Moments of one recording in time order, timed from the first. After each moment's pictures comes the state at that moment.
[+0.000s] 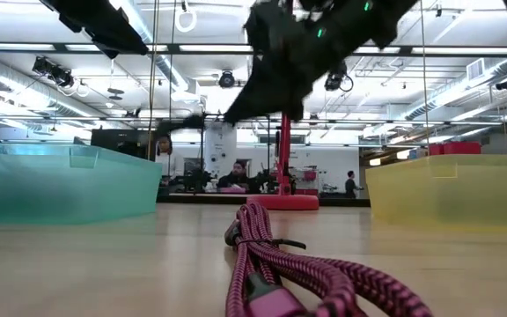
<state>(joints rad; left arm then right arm) -0.26 0.87 0.72 -0.41 -0.28 -0.17 0.15 1.82 1.14 0.03 0.10 0.30</state>
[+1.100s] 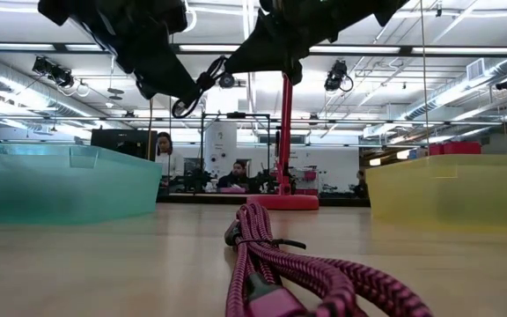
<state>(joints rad) -0.12 1.21 0.73 -0.12 -0.16 -0.28 0.10 1.68 1.14 0.08 0.17 0.20</state>
